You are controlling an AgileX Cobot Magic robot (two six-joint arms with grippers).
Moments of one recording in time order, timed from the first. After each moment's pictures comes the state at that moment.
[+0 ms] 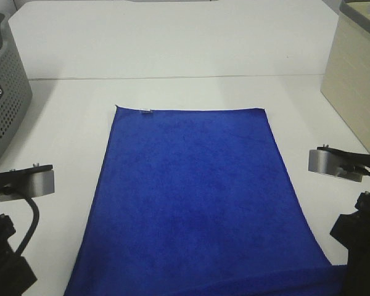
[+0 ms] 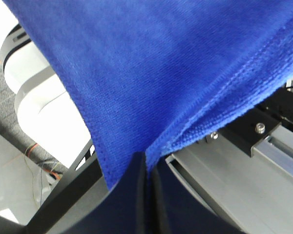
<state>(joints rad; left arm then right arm) -0.47 1.42 -0.69 -0.61 1.19 0.22 0.22 1.45 -0.66 0.45 1.21 -0.34</state>
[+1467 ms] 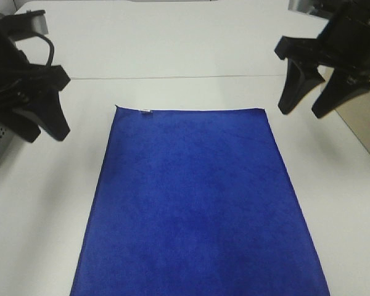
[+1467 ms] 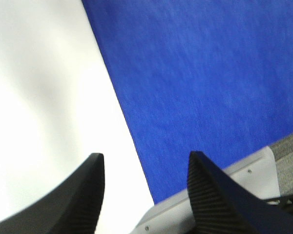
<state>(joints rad) -0.23 1.68 -1.28 -0.36 1.12 0.12 0.20 1.75 -1.42 0.28 1.19 -0.07</state>
